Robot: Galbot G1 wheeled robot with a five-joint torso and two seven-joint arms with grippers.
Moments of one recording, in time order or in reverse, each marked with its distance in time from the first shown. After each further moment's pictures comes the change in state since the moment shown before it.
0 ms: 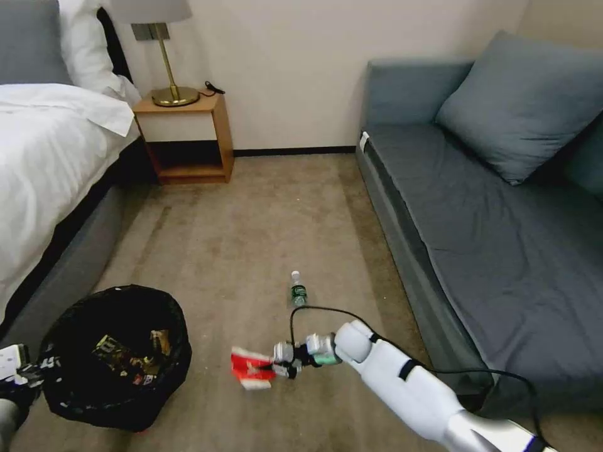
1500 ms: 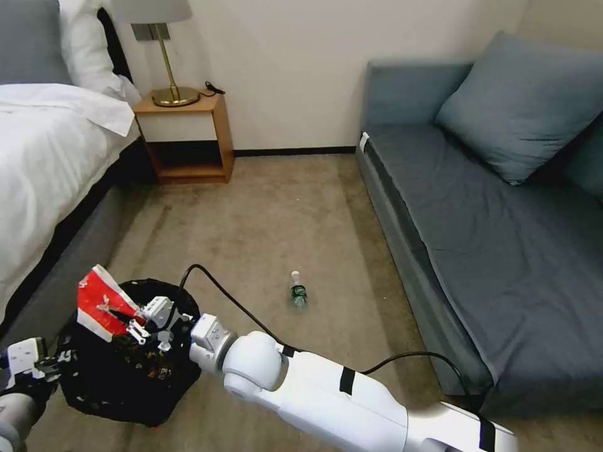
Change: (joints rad) left arm 0.010 -0.018 0.041 -0.062 0.001 0.000 -0.009; right arm 0.145 0.289 -0.365 0.263 0.211 -0.175 0.679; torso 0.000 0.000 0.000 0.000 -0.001
